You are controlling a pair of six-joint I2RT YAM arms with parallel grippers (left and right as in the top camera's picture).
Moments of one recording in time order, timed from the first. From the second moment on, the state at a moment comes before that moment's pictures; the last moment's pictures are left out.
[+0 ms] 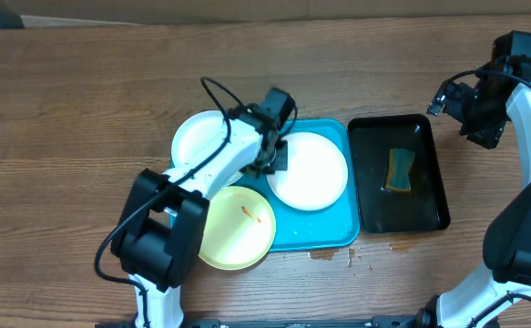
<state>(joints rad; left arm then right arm) -0.51 1.99 1.45 -0.88 0.01 -0.49 -0.23 1.89 1.64 -1.12 -0.15 0.34</state>
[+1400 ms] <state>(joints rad) -1.05 1.93 1.69 -0.65 -0.74 -0.17 -0.23 1.89 1.64 -1.12 -0.15 0.34</state>
